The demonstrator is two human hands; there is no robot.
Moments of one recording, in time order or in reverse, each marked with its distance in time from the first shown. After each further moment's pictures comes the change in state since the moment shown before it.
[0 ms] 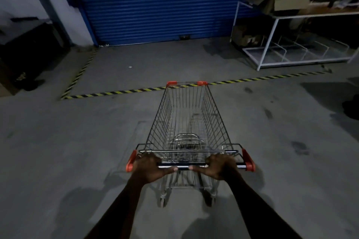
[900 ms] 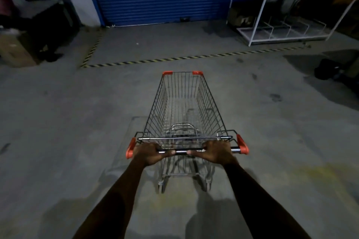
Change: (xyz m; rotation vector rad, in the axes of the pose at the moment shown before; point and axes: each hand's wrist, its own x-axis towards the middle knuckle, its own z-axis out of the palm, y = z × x) left_hand -0.644 0.023 -0.010 -0.113 -0.285 -0.088; right_hand -0.584 -0.224 0.184 -0.025 0.131 0.010
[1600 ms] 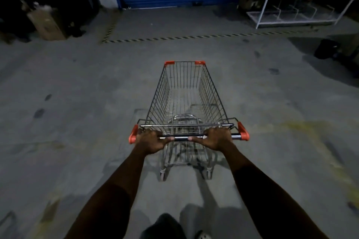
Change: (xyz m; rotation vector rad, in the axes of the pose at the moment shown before) left_hand -0.486 0.043 0.169 0.006 0.089 -0.063; right_hand -0.488 -0.099 0.060 0.011 -0.031 -0.041
